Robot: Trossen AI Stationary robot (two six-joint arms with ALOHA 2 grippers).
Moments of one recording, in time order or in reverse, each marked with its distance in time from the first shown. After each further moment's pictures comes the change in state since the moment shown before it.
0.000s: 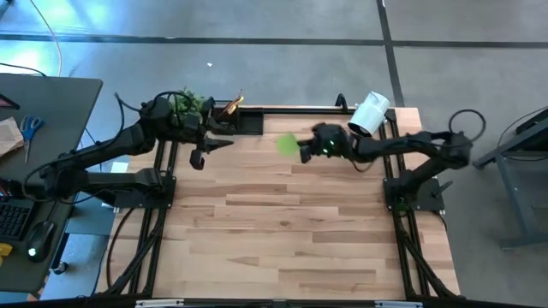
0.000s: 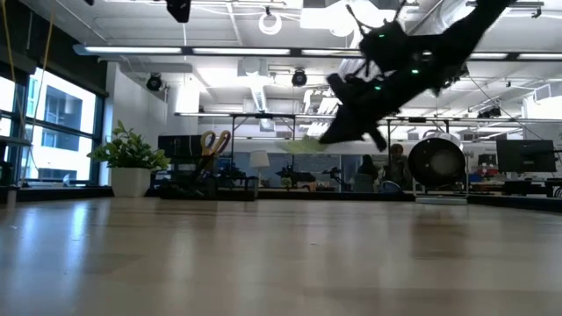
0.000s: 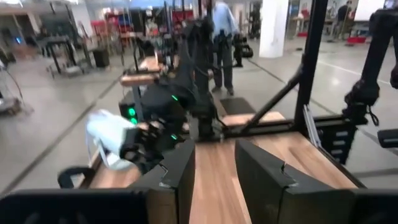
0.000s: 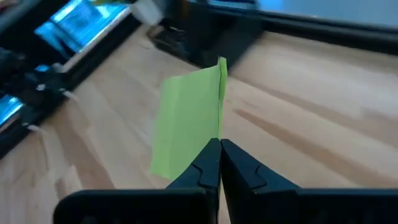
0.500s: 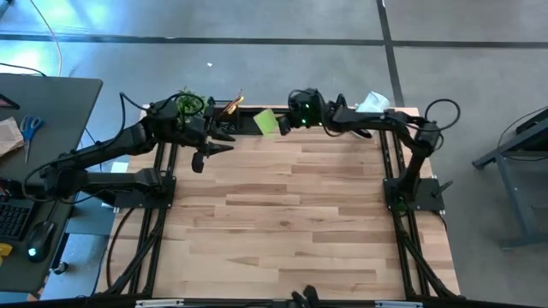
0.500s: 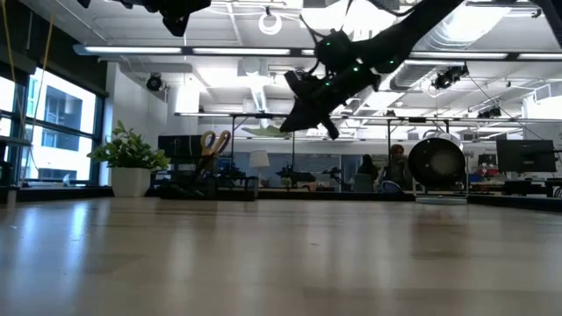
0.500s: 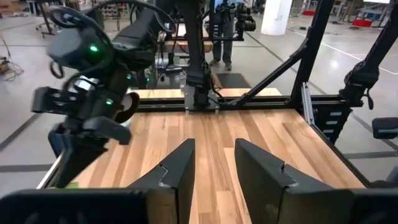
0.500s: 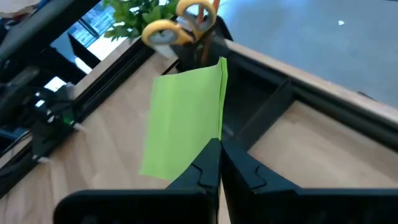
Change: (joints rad) left arm 0.000 0.003 0.000 -0.145 -0.010 -0.005; right arm -0.163 0.298 0.522 -0.240 -0.232 -0.118
